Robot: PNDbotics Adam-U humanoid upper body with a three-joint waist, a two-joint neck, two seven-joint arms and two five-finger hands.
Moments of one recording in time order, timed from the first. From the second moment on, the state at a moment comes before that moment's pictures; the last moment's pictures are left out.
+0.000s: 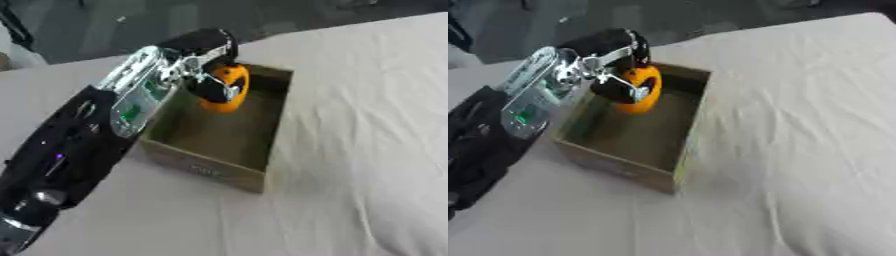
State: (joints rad) left arm -1.12 0.28 -0.52 -1.23 -0.74 0.10 -0.46; right arm -0.37 -0.72 -0.07 -1.99 -0.12 -0.32 -0.45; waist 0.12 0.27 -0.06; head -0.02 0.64
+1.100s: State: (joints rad) left arm -1.07 0.31 -0.29 -1.51 -0.64 0.28 -0.26; right arm -0.36 -0.72 -0.07 -1.99 -0.12 -0.32 -0.46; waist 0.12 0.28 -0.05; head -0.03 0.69
